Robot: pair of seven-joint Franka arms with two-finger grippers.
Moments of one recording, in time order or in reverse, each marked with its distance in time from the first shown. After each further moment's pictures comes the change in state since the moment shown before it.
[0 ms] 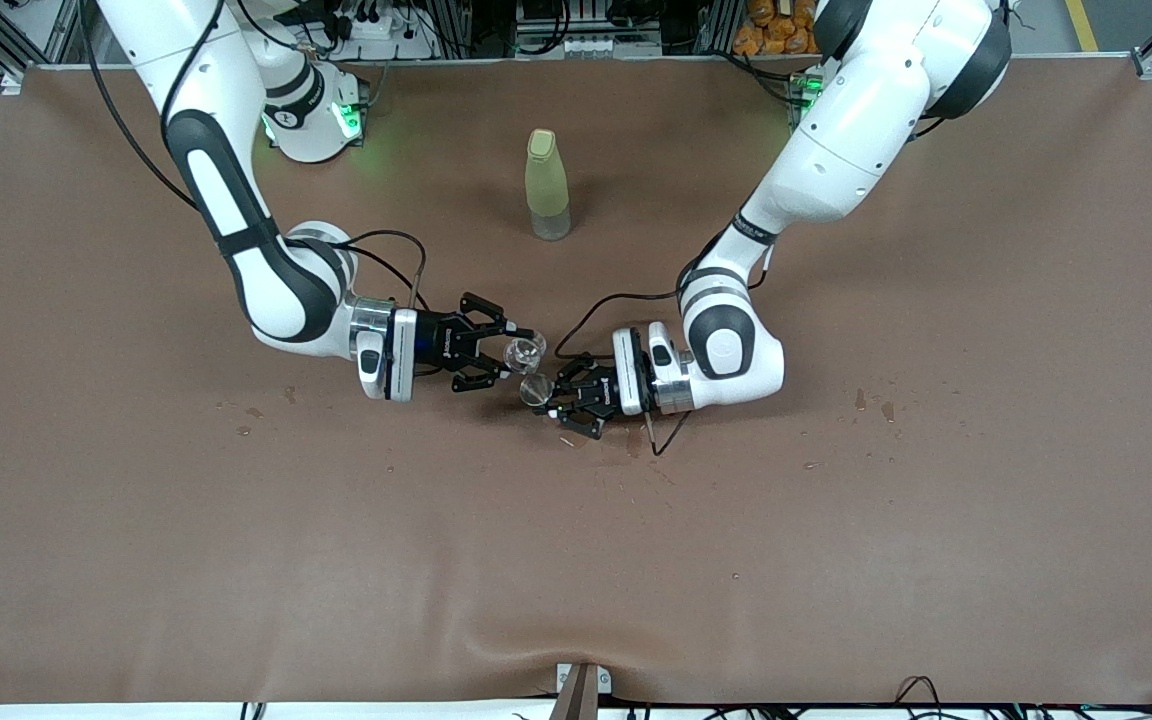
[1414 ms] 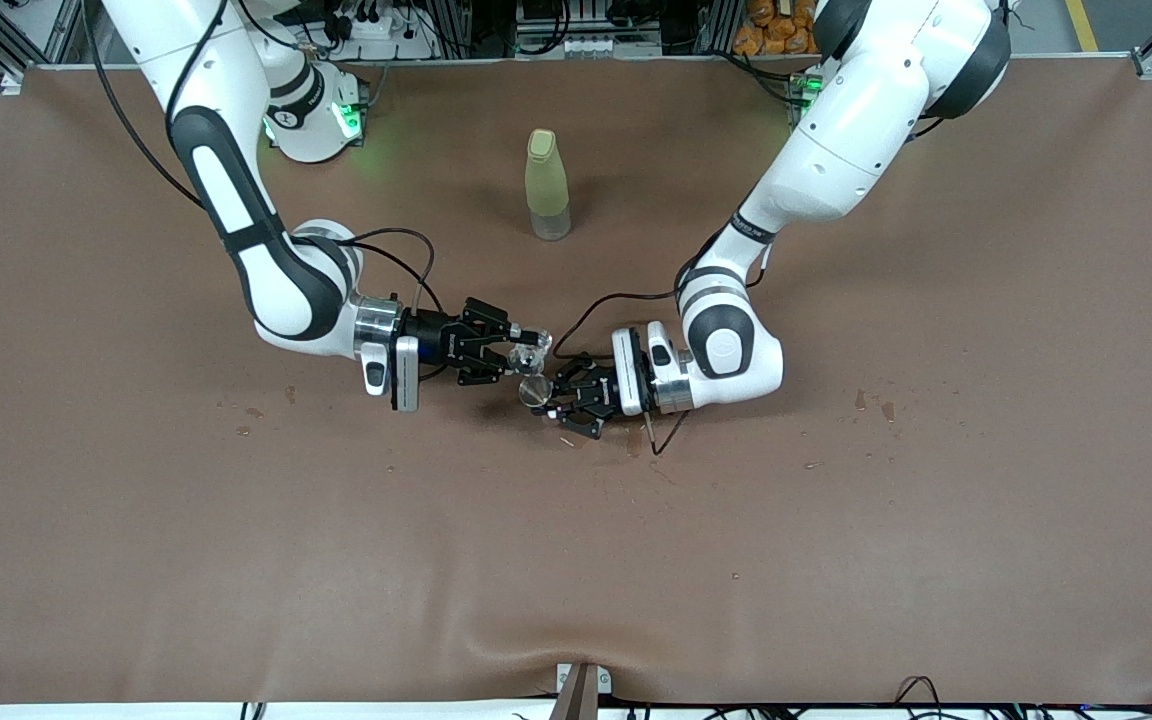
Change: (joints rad) left arm -0.002 0.000 -0.001 -0.001 -0.019 0.000 0.000; right arm 0.011 0.000 0.001 0.011 0.001 0.021 0.370
